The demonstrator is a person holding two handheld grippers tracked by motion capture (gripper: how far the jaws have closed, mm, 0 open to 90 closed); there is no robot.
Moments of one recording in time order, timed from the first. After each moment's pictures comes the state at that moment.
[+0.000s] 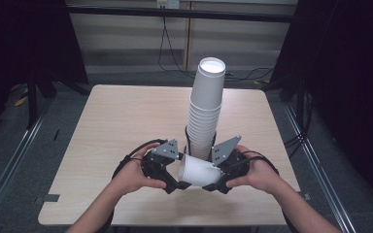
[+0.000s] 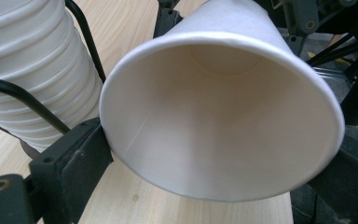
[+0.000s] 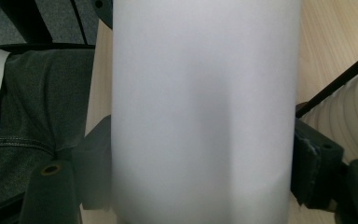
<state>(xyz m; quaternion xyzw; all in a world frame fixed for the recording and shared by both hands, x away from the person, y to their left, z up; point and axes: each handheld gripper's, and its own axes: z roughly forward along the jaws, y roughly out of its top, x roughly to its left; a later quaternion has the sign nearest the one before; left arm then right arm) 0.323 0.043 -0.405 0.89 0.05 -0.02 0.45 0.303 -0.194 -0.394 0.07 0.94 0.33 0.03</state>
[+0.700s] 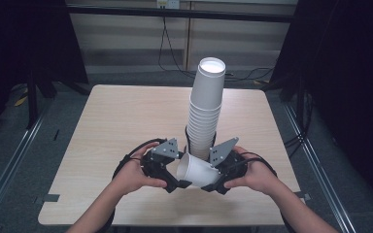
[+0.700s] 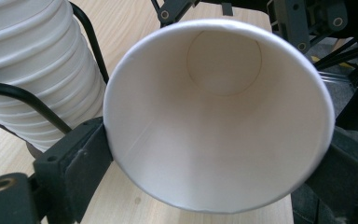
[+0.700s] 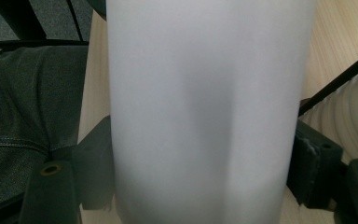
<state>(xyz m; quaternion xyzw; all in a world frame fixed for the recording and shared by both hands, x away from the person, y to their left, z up) 0.321 0.044 -0.402 0.89 0.06 -0.02 0.45 0.303 -0.191 -0.400 0.07 0.94 0.32 0.03</state>
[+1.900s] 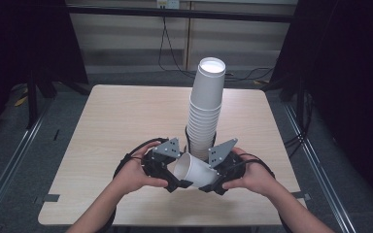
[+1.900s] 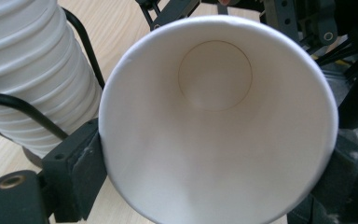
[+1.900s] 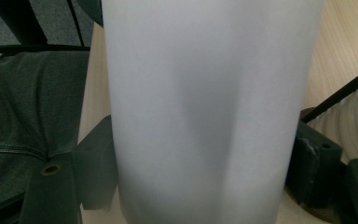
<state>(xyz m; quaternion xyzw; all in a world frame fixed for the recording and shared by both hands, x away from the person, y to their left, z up) 0.321 0.041 -0.395 0.89 0.06 -0.02 0.45 0.302 -0.187 -0.403 0.07 0.94 0.33 0.04</state>
